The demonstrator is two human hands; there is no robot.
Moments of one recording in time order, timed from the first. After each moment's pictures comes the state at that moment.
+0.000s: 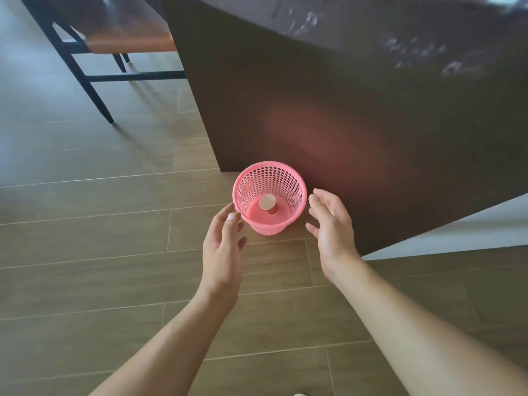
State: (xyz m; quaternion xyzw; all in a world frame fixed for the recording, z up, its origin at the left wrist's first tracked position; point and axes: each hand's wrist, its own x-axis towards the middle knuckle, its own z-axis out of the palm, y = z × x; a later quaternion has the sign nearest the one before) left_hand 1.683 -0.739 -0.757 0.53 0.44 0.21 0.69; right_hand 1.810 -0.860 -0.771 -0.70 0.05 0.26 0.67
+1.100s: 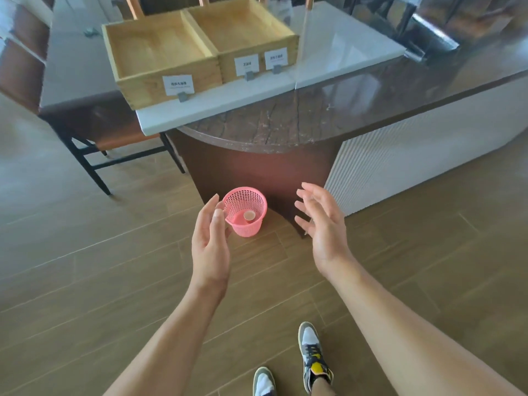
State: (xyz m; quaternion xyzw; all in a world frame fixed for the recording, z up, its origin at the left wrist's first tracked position) left_hand 1.477 -0.792 -0.394 0.63 0.25 0.20 0.71; right_hand 1.555 -0.965 -0.384 -0.66 0.02 0.10 0.74
